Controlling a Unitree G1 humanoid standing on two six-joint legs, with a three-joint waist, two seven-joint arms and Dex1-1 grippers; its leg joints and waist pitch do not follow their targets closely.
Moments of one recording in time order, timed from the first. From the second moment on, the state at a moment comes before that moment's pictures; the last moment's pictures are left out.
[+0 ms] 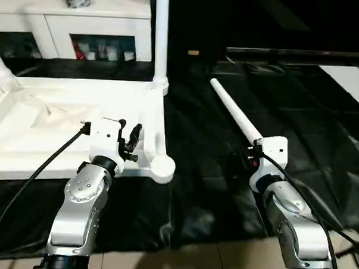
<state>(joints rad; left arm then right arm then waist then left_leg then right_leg) -0.14 0.11 0.05 -0.12 -0.04 0.27 -0.21 -0.15 -0.10 -0.01 -0.06 0.10 0.39 0.18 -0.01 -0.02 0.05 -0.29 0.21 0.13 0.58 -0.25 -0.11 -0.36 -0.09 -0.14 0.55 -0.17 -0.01</state>
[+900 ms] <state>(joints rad) -0.13 0.14 0.07 -0.14 -0.06 0.30 -0.20 -0.16 -0.10 0.03 -0.03 0.10 0.39 0.19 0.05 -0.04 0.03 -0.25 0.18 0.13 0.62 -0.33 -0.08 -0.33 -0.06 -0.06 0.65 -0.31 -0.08</state>
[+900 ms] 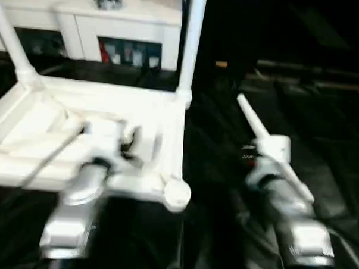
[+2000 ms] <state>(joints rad) -0.12 0.36 -0.06 -0.21 -0.17 0.40 -0.59 -0.42 -0.37 -0.07 0.10 0.09 0.80 0.19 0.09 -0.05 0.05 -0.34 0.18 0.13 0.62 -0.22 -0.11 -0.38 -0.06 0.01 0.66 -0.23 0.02</state>
